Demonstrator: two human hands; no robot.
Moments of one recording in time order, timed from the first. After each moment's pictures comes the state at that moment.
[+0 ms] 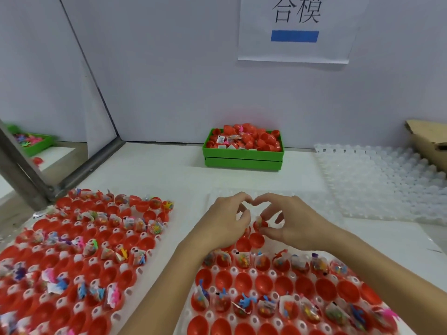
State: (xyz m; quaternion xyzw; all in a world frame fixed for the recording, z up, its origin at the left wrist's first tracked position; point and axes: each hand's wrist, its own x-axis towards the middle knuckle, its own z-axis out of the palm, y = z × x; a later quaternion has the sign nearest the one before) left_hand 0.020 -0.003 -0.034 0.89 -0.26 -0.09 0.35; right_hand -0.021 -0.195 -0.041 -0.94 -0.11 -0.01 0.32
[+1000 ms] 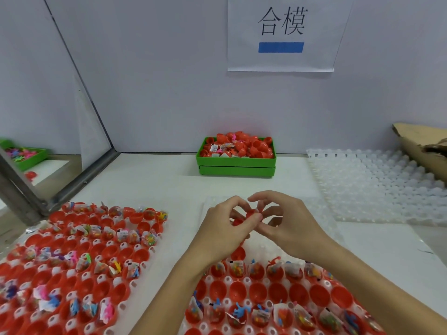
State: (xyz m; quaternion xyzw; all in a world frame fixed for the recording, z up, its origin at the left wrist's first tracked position) left_hand 0.002 -0.013 -0.026 0.80 -0.22 -0.09 0.55; right_hand -0.038 -0.176 -0.025 -0.86 -0.07 -0.12 0.49
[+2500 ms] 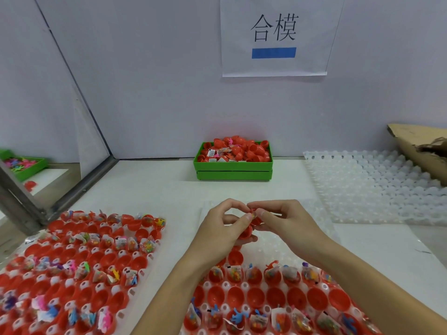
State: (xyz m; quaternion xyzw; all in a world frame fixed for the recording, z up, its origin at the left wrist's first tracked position) left_hand 0.002 -0.013 -0.025 0.71 -0.19 -0.17 0.66; right_hand -0.035 -0.180 -0.027 -0.74 0.02 -0.05 0.67
